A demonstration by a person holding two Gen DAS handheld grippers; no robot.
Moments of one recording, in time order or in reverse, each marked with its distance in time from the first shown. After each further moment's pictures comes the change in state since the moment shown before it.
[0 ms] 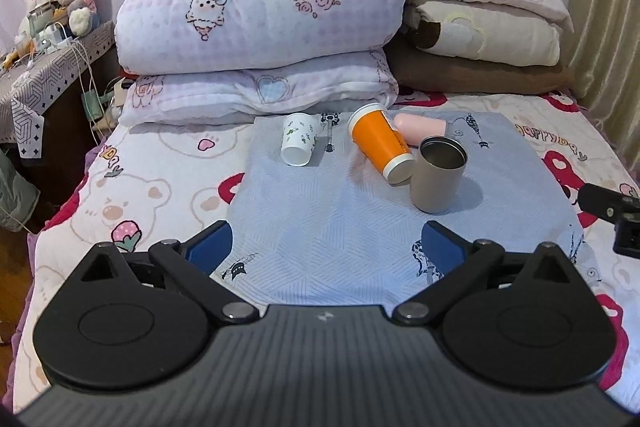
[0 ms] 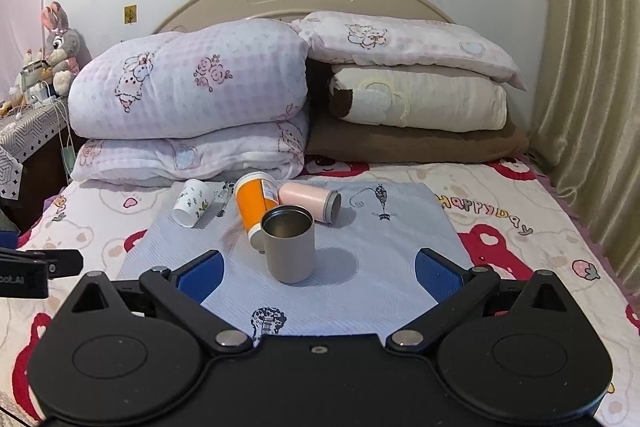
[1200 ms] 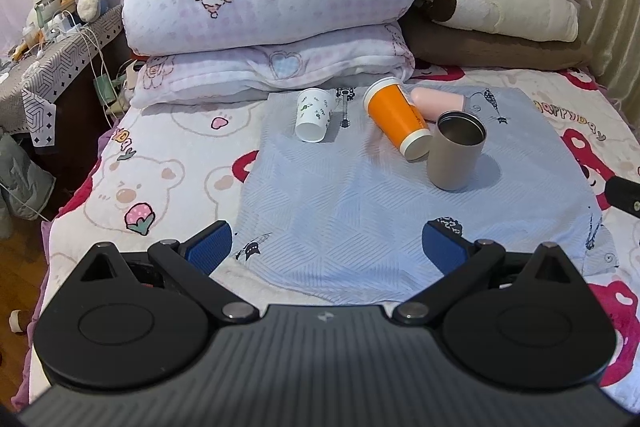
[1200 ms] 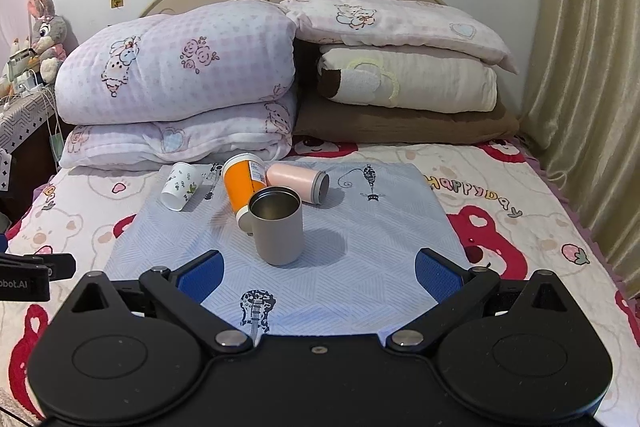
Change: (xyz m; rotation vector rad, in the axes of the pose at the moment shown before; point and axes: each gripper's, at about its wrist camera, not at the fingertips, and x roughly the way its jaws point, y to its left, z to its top) left arm 0.012 -0.001 0.001 0.010 0.084 0.059; right arm 0.001 -0.003 0.001 0.010 0.063 -0.030
